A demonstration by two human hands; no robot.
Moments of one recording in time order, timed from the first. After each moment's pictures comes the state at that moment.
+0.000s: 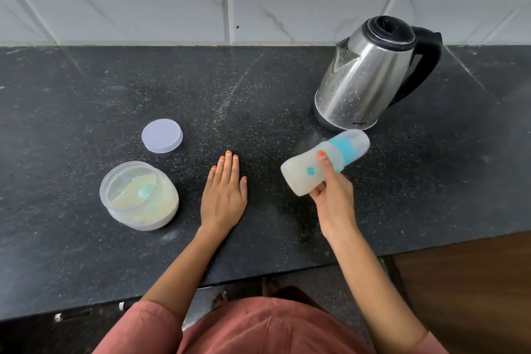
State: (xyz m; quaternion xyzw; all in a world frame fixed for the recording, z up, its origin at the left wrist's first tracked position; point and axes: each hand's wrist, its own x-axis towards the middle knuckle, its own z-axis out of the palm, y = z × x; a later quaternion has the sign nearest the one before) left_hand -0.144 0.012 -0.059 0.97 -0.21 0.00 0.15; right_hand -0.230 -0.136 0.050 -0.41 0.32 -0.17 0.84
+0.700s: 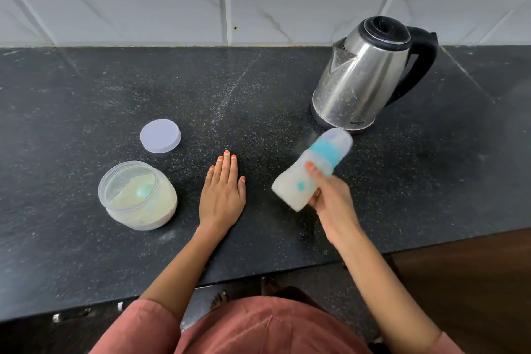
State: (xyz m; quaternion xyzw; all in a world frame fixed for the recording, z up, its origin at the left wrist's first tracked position) left_hand -0.143 0.012 -0.060 0.97 -0.21 0.00 0.13; right_hand -0.240 -0.140 0.049 -0.46 0.30 -0.10 0.83
